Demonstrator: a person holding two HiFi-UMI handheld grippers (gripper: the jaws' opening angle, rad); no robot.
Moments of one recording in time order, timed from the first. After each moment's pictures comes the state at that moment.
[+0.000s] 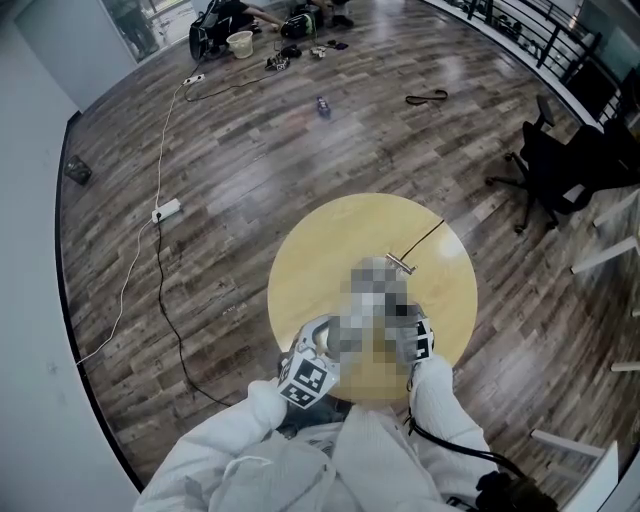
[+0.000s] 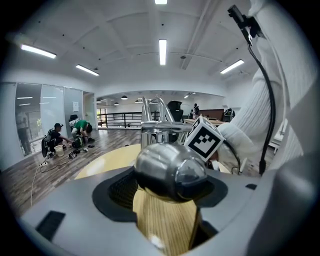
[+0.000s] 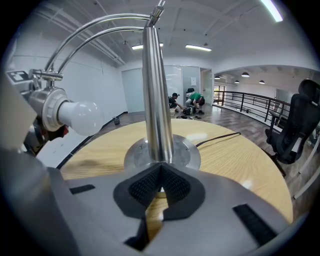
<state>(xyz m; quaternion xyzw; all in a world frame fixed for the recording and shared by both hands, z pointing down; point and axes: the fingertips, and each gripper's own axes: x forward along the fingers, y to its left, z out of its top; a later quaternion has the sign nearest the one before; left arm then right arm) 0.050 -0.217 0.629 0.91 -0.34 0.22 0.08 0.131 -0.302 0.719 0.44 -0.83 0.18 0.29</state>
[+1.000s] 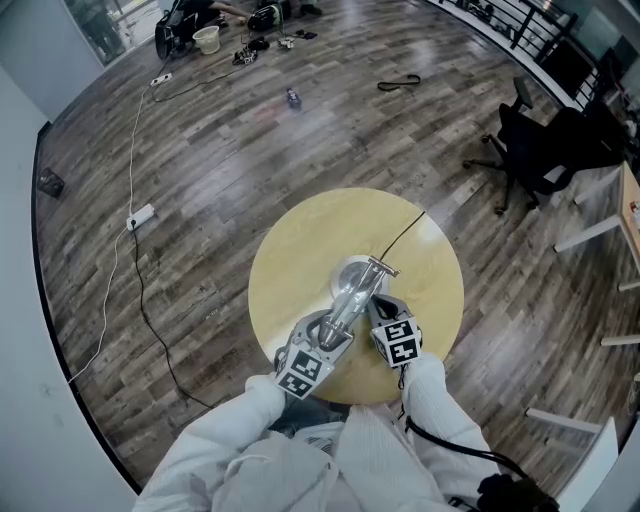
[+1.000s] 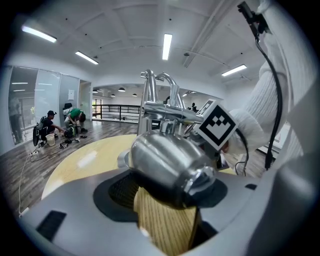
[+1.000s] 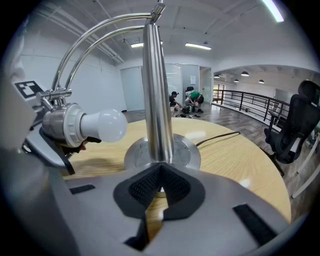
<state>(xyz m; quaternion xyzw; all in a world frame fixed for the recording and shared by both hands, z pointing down) 0.067 -0.245 0.675 0.91 -0.31 0.23 0.12 0.130 -0.310 0.717 0.44 -0.83 0.18 0.29</state>
